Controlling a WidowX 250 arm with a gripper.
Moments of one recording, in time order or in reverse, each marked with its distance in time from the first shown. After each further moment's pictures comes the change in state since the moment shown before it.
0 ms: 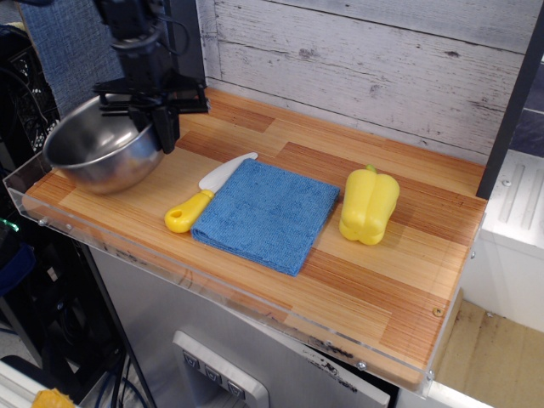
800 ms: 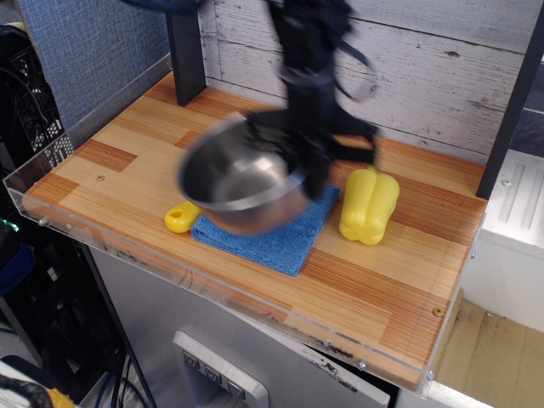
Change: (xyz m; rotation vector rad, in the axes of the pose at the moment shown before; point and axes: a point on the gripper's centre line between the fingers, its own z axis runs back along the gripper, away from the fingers) arm -0.078 -0.159 -0.001 0.010 -0.034 -0.302
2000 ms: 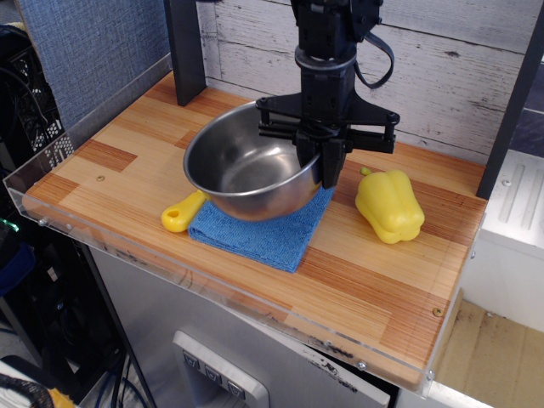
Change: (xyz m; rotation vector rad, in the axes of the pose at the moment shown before) arm 0.011 0.008 0.013 0.018 -0.022 0.062
